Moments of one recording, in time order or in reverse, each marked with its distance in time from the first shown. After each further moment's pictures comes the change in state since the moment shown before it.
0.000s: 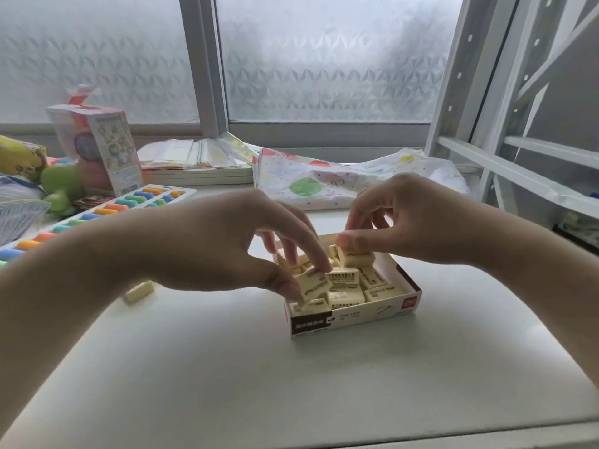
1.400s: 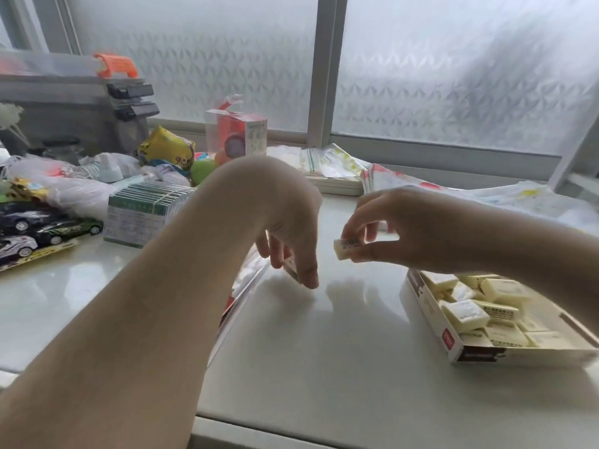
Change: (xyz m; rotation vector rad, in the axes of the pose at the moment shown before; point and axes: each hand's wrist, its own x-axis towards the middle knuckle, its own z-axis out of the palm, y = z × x) left_hand -0.050 -0.038 -0.060 0.220 -0.158 -0.890; right_hand 0.092 -0.101 0.050 -0.314 -0.221 -0.227
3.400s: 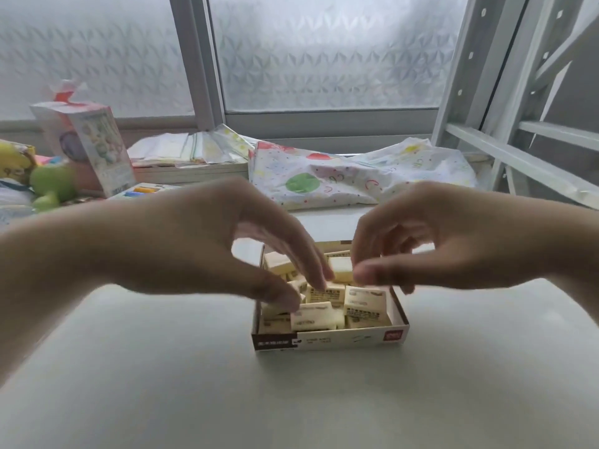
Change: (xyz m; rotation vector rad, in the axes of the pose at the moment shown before) left_hand -0.022 0.093 0.016 -0.320 0.048 0.847; right_hand -0.142 0.074 -0.024 0.555 -0.048 0.097
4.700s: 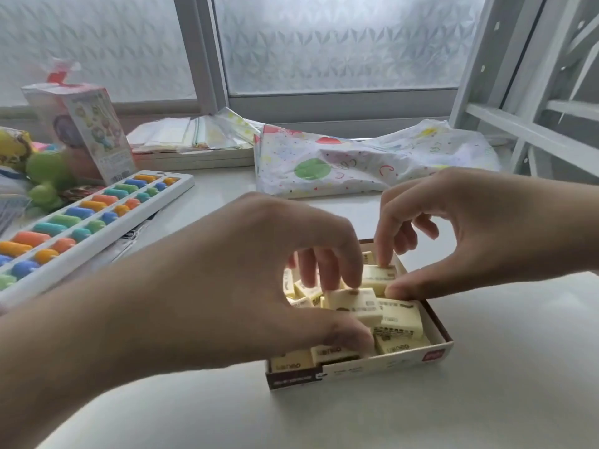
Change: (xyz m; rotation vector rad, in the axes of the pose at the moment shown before) left_hand 0.003 -0.010 0.046 0.222 0.368 0.035; right_hand 0.007 0.019 0.000 -0.230 0.005 0.067
